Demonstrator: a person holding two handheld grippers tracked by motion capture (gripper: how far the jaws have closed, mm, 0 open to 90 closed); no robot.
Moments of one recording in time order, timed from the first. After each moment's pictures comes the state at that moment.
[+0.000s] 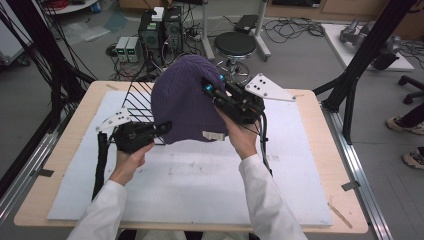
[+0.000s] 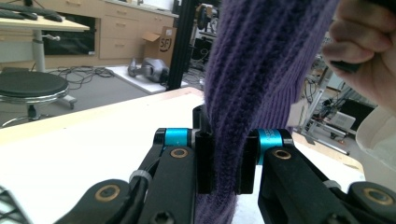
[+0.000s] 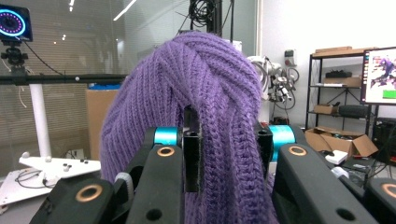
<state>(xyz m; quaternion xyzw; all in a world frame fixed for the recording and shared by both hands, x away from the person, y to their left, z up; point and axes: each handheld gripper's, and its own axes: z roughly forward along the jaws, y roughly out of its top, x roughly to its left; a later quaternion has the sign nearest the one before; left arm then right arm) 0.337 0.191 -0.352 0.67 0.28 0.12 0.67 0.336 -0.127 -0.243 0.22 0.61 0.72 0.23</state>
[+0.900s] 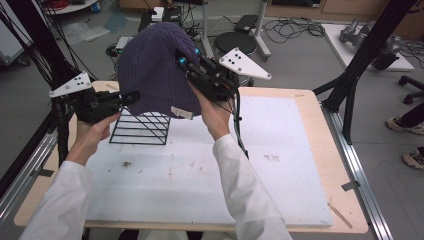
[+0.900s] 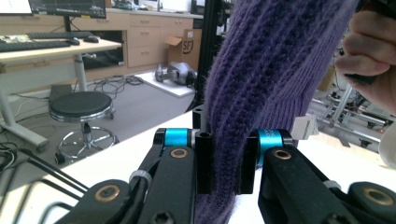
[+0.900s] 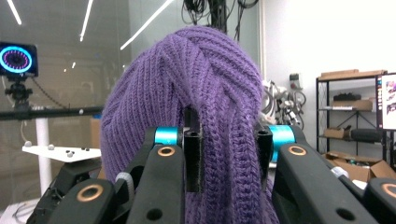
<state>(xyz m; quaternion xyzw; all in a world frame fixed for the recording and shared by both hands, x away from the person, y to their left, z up) 0.363 0.261 -0.269 0.69 0.27 0.19 0.65 0.361 -0.072 -0.205 0.21 0.56 0.77 0.23</state>
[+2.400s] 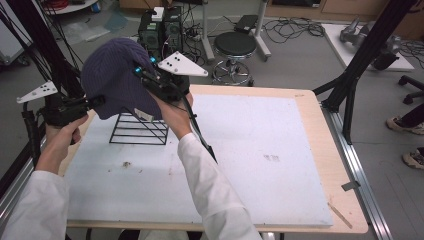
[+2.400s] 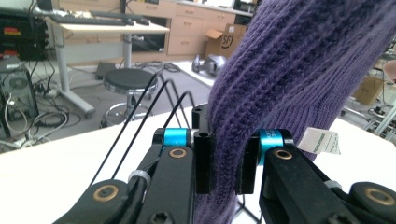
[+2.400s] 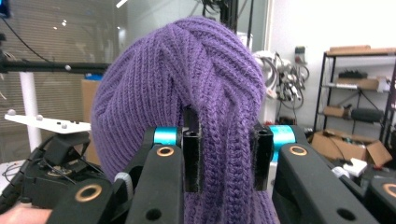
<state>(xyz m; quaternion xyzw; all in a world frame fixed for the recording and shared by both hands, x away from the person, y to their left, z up) 0.377 0.354 -0.324 0.67 0.36 0.20 0.62 0.387 0.024 -0.241 0.21 0.63 0.71 0.24</state>
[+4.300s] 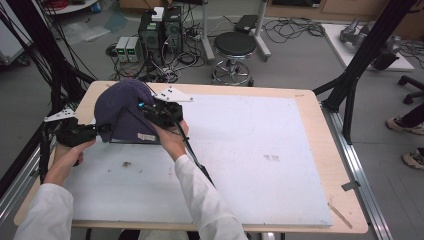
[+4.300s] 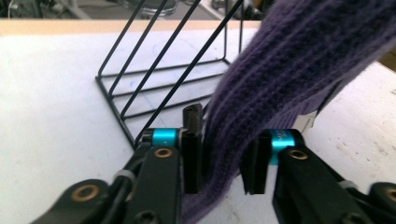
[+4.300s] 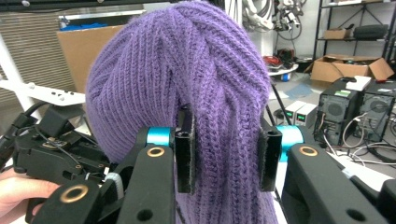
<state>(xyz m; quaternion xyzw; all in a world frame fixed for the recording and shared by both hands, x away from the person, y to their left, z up) 0.382 0.372 -0.414 0.71 0.44 0.14 0.54 0.397 0.047 -0.338 0.29 0.69 0.64 0.18</state>
